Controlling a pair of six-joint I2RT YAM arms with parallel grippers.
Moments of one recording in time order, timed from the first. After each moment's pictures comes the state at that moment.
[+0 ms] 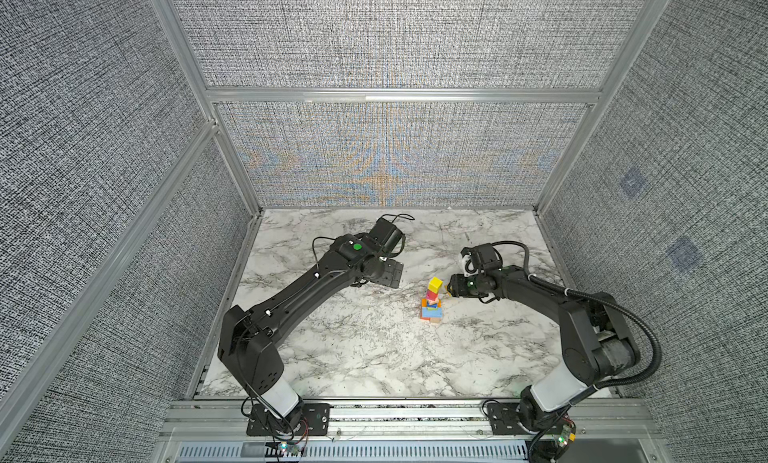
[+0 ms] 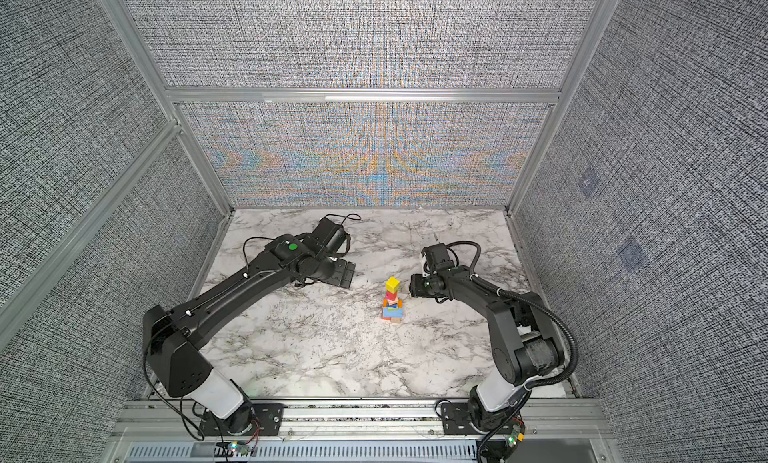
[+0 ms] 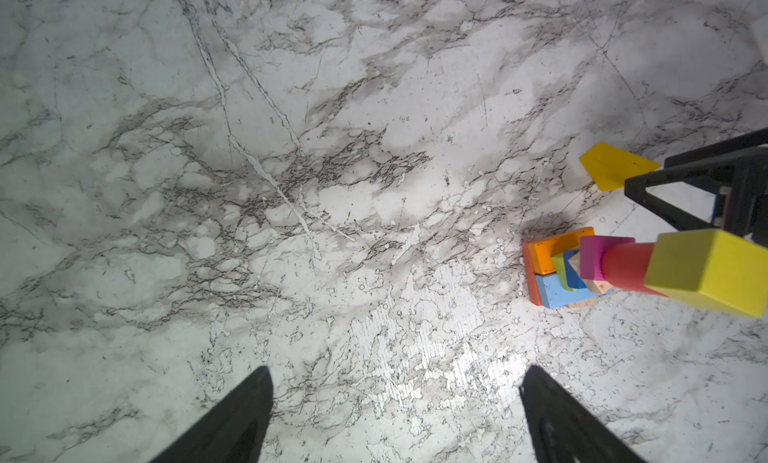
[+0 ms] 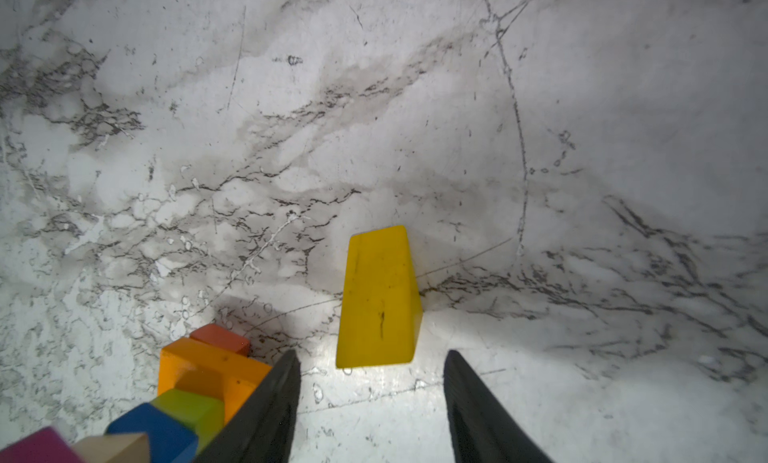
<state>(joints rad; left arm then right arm) -0.75 1.62 1.52 -1.00 -0.17 -0.38 0.31 1.63 0.94 -0.38 -0.13 0.27</state>
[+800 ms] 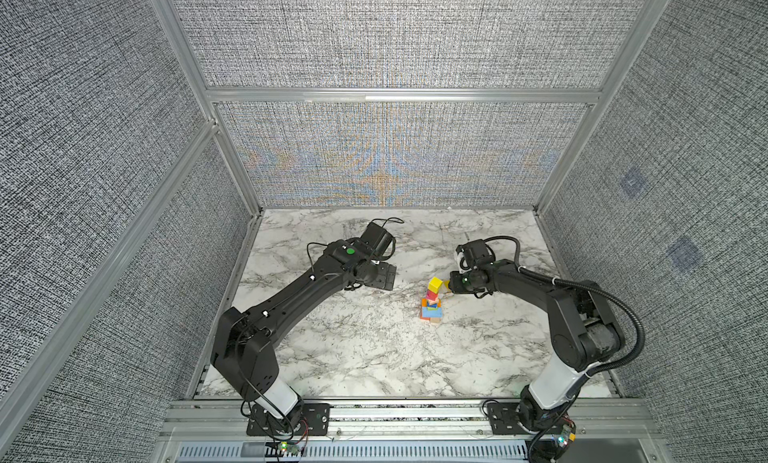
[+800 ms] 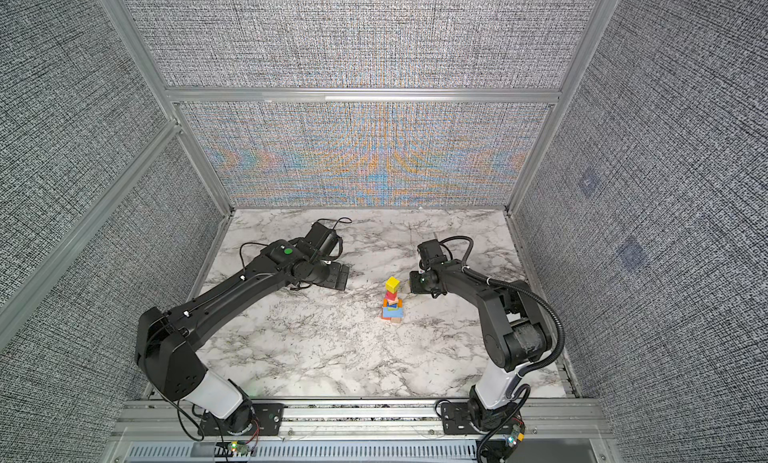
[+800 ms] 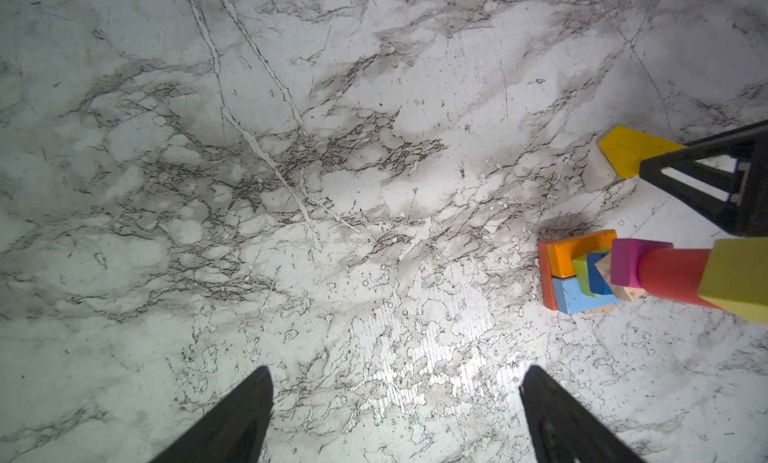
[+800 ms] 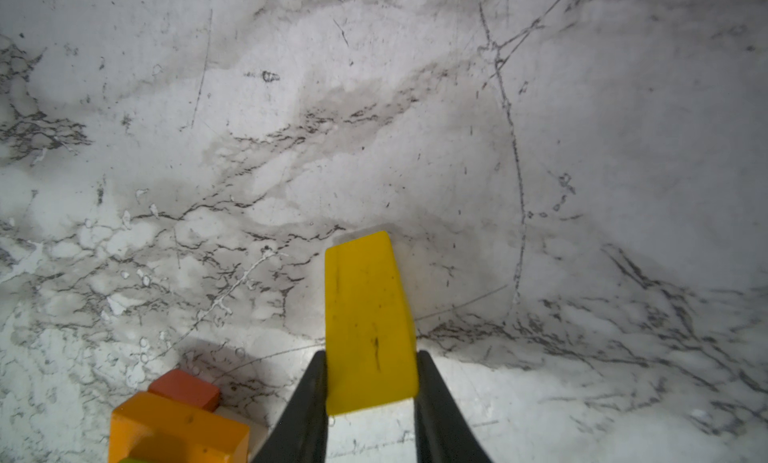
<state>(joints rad) -0.70 1.59 1.42 -0.93 -0.13 -0.39 0.33 1.73 1.03 -0.40 -0.08 0.25</state>
